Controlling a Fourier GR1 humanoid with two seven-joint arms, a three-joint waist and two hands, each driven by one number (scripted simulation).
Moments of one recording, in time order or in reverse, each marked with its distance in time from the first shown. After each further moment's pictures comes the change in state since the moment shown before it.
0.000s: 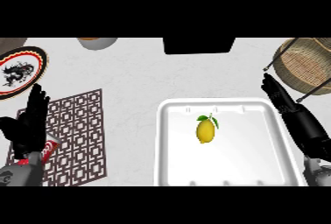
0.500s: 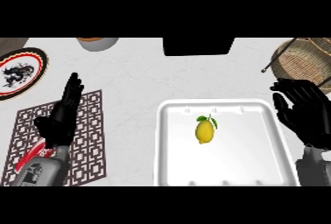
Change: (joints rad) left arm -0.068 -0.074 -0.156 -0.088 -0.073 -0.029 0.005; right arm -0.041 0.204 -0.237 0.066 -0.289 -0.118 -0.052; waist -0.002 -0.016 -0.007
